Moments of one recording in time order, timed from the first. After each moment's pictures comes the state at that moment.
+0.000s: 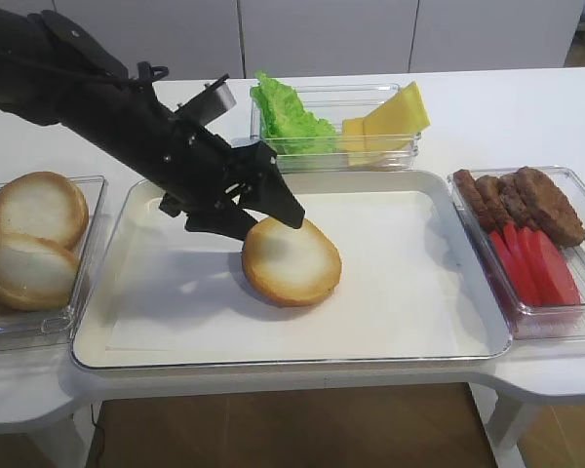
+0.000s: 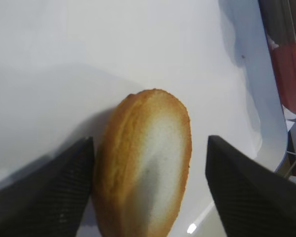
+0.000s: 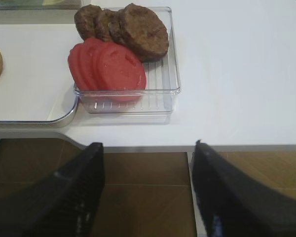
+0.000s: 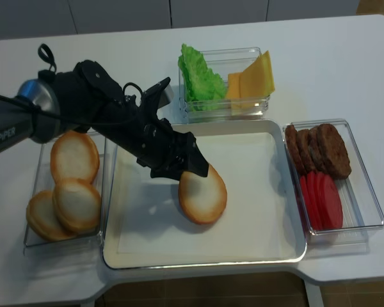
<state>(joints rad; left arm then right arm) -0.34 1.87 -1.29 -0.91 0.93 0.48 0.09 -0.02 -0.48 0.03 1.14 0.02</state>
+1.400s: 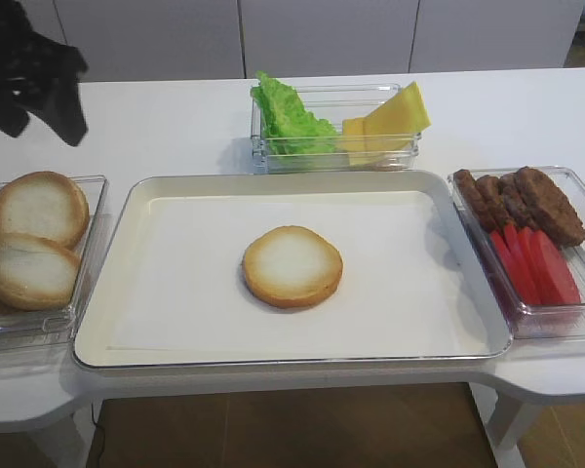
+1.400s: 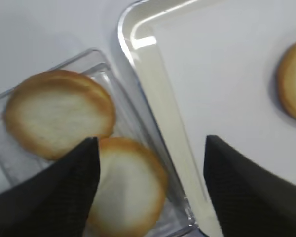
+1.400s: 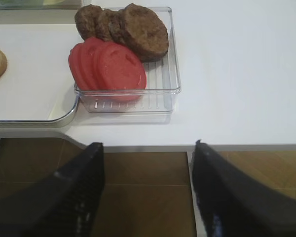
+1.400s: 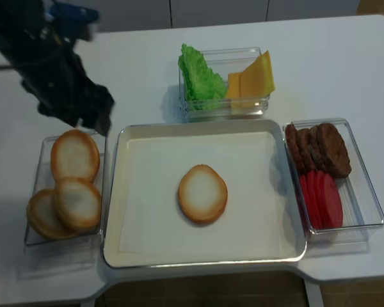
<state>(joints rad) -0.20 1.57 -1.49 -0.02 1.24 0.02 0.09 -0.02 -0.48 0.03 1.14 0.02</state>
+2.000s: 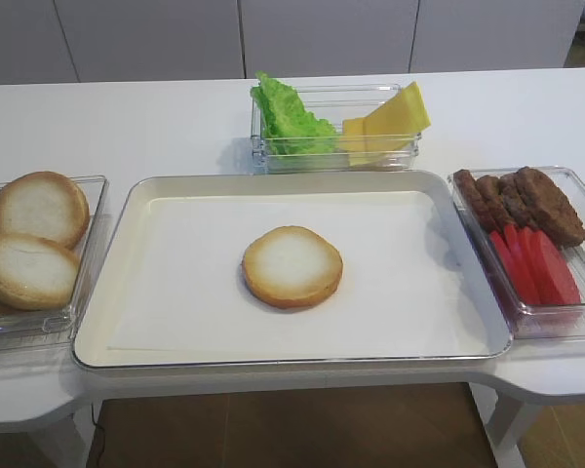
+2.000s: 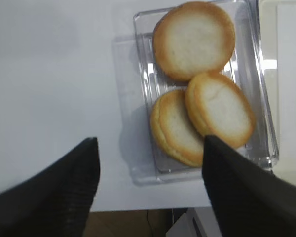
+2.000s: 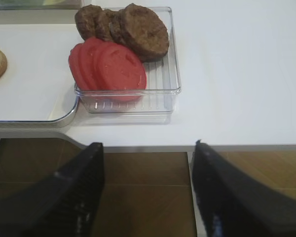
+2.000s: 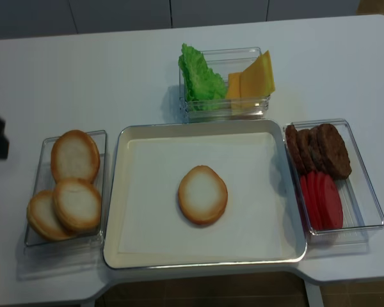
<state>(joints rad) 0.11 1.13 -1.19 0.02 1.25 0.03 0.09 -0.02 -0.48 0.03 1.14 0.02</state>
